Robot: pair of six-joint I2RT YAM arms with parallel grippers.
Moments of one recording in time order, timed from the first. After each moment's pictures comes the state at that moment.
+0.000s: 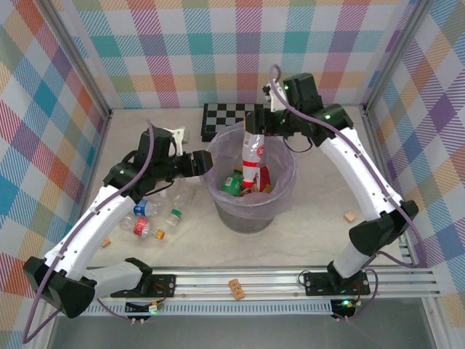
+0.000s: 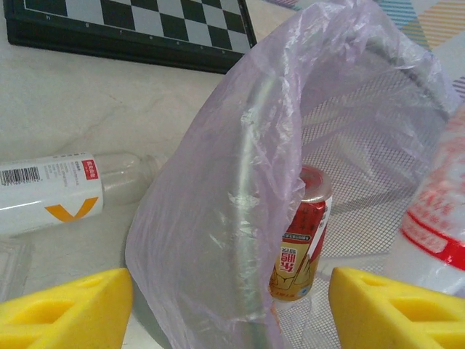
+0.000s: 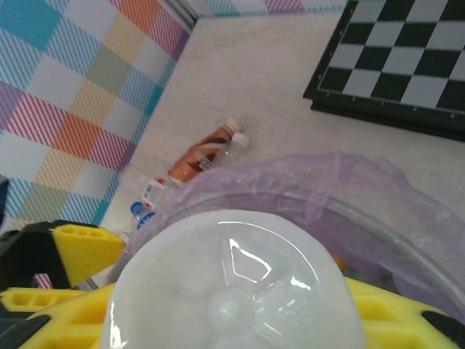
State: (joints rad) left arm -0.49 1.15 1.22 -0.69 0.23 -0.54; right arm 0.52 1.63 1.90 -0.95 -0.38 0.38
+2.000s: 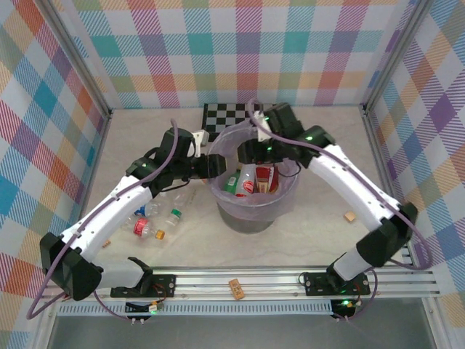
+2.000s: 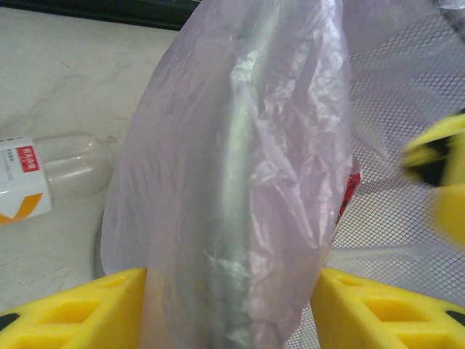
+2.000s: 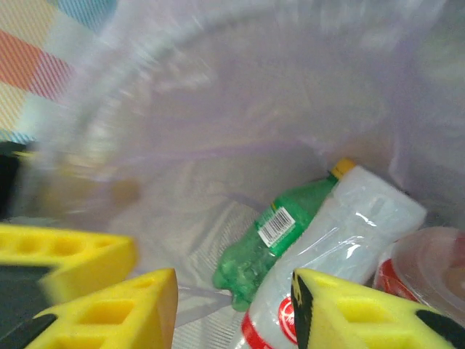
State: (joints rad) left arm -0.58 1.29 1.22 -0.61 0.25 -0.56; right arm 0.63 1.51 1.64 -0.92 -0.27 0.42
